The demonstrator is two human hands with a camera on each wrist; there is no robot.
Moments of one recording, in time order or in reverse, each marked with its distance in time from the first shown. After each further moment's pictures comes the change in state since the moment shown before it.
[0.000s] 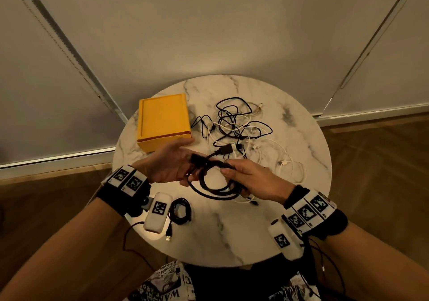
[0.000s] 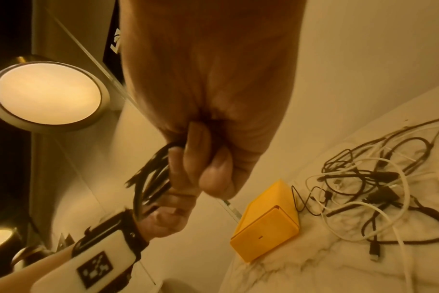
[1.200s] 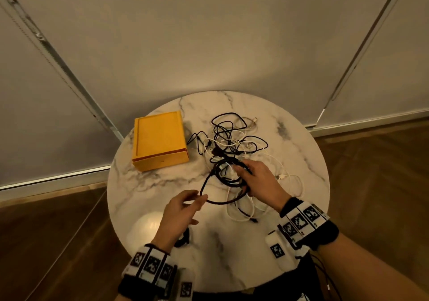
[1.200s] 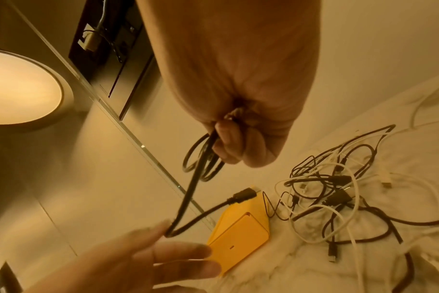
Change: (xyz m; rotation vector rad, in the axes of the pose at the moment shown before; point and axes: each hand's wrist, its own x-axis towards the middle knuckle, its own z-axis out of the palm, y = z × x) left_hand 0.030 -0.090 0.043 0.238 0.938 0.269; right_hand 0.020 0.028 -0.022 -0.114 0.498 0.028
